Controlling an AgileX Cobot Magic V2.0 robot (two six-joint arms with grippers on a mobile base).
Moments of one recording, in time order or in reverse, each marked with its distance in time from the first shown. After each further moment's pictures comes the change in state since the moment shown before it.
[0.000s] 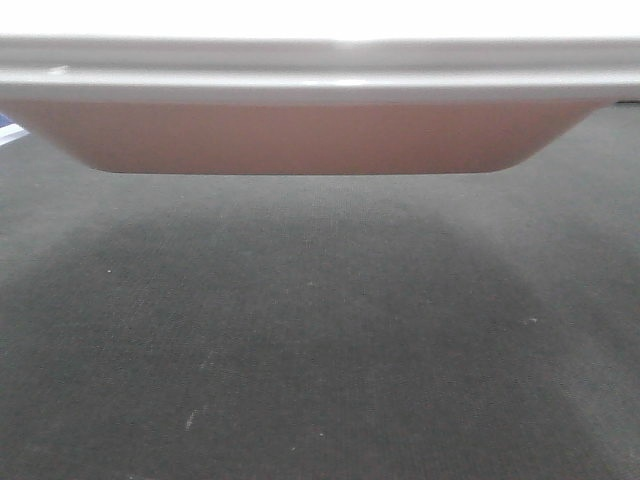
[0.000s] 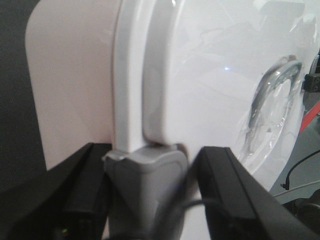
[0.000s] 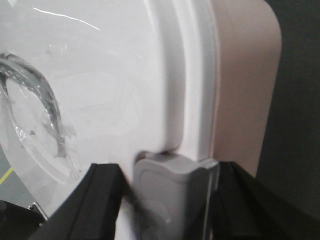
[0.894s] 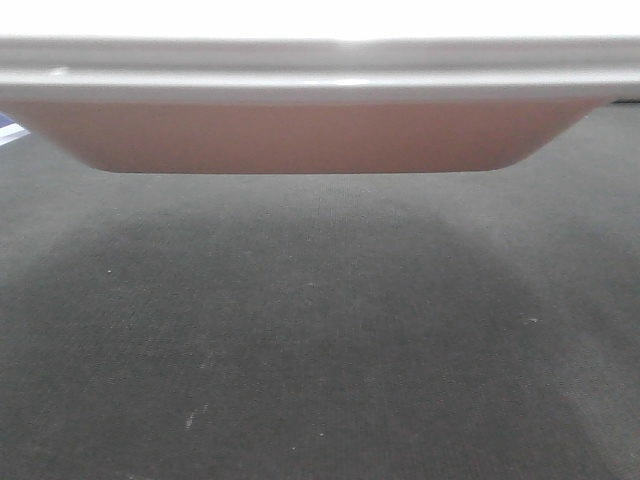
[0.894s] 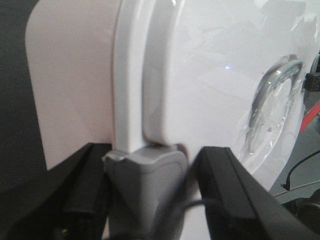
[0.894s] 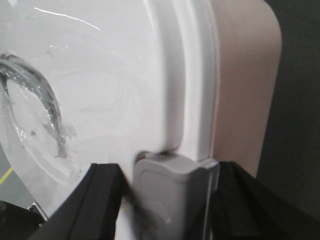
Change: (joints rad) left arm 0.000 0.000 0.000 0.002 0.000 0.000; right arm 0.000 0.000 0.000 0.004 -0.002 -0.005
